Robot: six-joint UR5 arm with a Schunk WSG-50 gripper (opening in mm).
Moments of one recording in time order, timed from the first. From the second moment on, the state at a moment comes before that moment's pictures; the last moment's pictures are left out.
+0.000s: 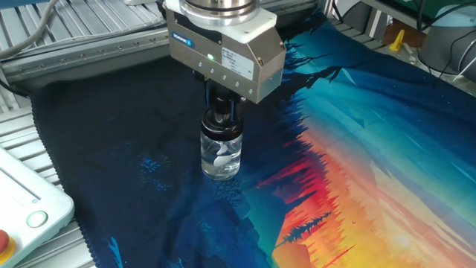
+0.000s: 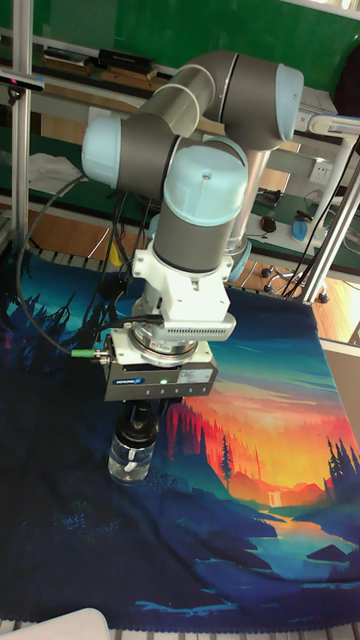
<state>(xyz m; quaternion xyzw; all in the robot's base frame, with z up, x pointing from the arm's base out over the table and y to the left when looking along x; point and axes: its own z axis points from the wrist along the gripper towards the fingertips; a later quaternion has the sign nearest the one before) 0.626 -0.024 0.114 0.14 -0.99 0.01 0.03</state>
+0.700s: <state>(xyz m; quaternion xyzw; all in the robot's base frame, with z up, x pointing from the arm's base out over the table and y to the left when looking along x) 0.622 -0.008 0.113 0.34 -0.94 -0.01 0.02</state>
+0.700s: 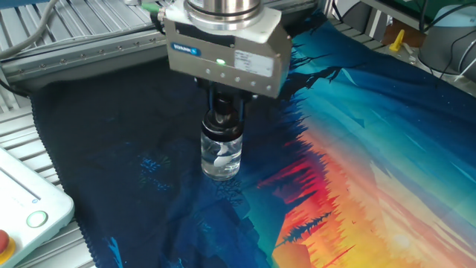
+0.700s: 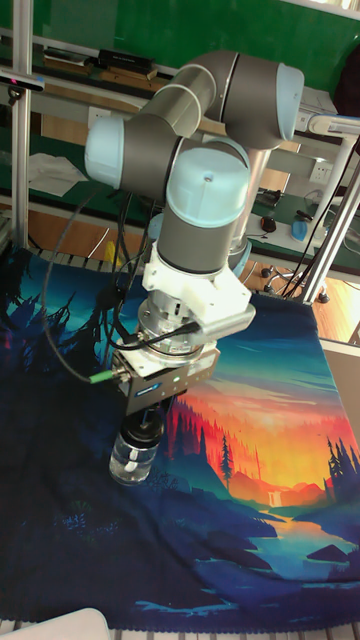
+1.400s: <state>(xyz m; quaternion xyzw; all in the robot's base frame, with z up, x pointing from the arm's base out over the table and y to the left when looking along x) 0.634 -0.007 0.112 0.52 -0.86 0.00 0.00</state>
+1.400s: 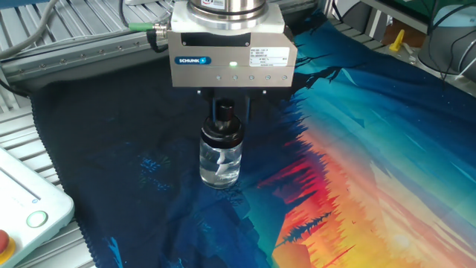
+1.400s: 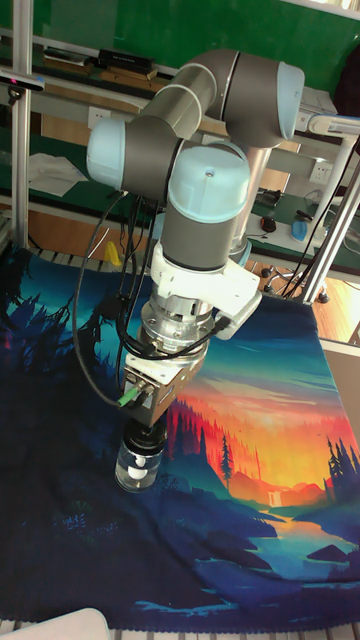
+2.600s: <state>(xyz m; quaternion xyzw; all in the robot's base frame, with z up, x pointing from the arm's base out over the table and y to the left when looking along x) 0.637 0.000 0.116 0.64 -0.77 0.00 -0.01</state>
